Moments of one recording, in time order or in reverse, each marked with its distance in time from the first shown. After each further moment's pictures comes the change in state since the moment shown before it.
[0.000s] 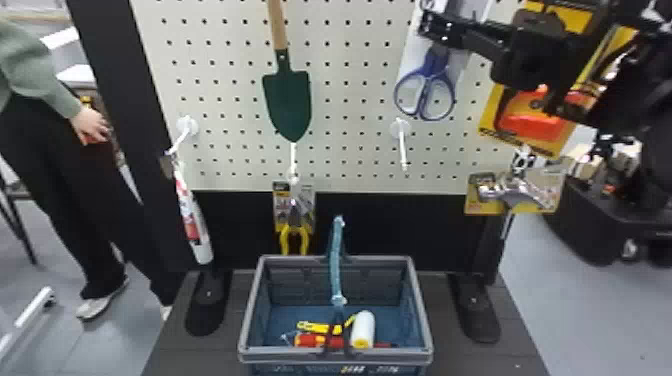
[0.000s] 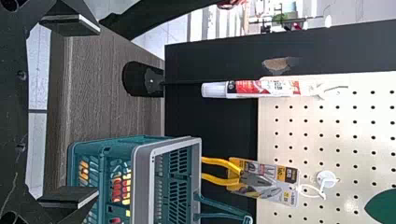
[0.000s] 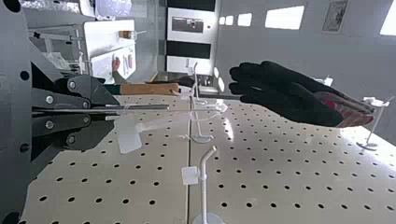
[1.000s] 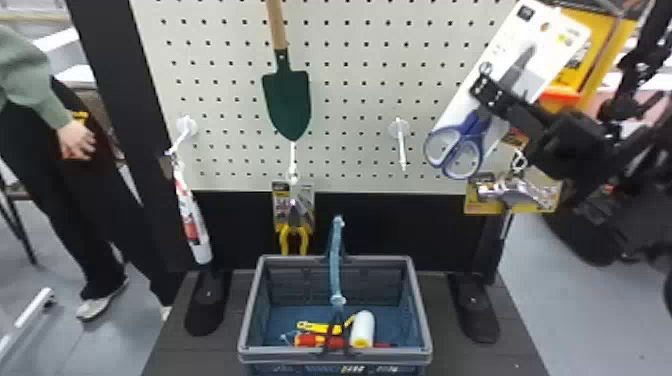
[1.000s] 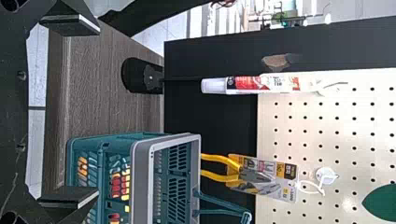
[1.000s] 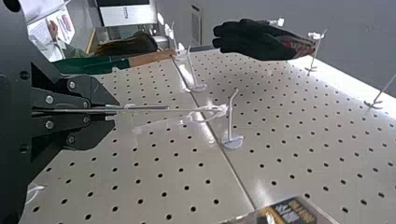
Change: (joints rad) left arm -0.010 0.000 -0.009 0.006 -0.001 0.000 0.000; right arm 0.368 0.101 -0.165 -0.149 -0.180 -0.114 -0.221
